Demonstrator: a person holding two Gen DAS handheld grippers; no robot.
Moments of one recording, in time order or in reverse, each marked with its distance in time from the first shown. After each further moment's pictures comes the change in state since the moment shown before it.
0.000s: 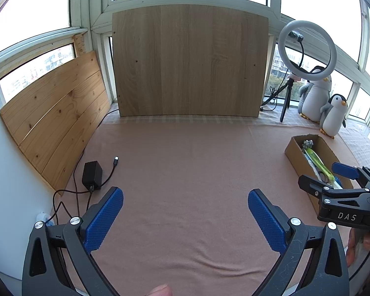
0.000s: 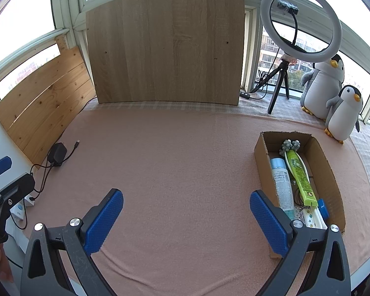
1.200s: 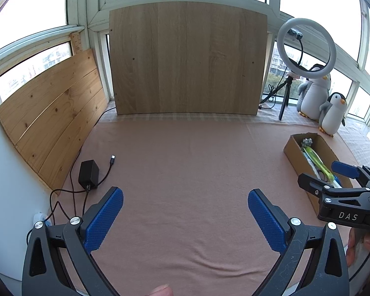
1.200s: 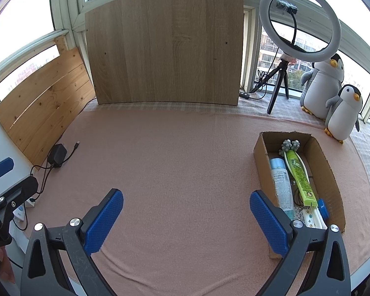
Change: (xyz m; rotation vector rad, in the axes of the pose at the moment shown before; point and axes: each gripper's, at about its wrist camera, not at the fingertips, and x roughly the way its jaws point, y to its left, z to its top) left arm 0.007 -0.001 0.000 0.000 0.014 -0.018; right arm -0.001 0.000 -0.001 0.003 0.001 0.001
